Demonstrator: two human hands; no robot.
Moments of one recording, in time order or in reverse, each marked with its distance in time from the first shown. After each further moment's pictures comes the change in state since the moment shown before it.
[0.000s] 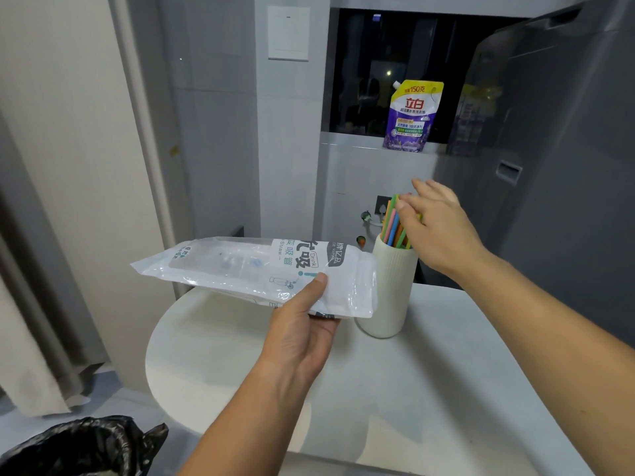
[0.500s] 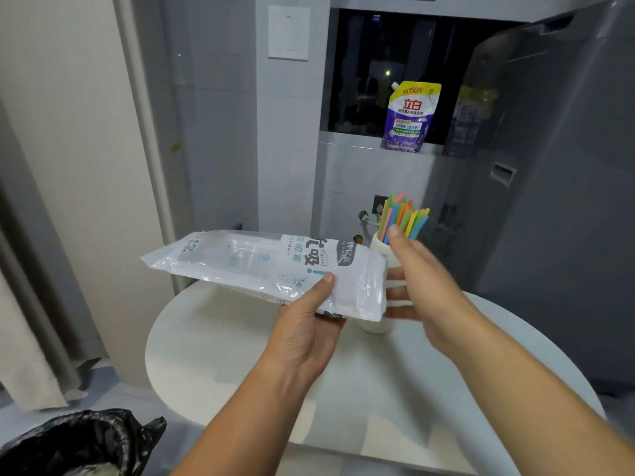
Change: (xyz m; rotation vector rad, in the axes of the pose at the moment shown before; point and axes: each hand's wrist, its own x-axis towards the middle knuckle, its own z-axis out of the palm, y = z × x) left_hand -0.003 -0.009 -0.003 0.096 -0.100 -0.023; right_hand -0.082 -0.049 0.002 1.011 -0.189 0.521
